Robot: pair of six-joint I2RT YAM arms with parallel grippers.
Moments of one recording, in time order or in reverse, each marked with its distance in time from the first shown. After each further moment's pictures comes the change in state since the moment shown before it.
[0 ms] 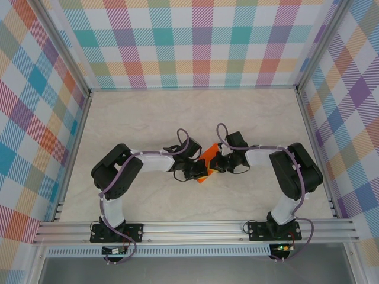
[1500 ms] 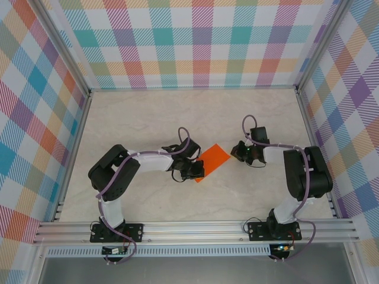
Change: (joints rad) left arm 0.016 -0.029 0.010 -0.122 -0.061 0.169; right arm -0.290 -0.069 -0.048 0.081 0.190 0.043
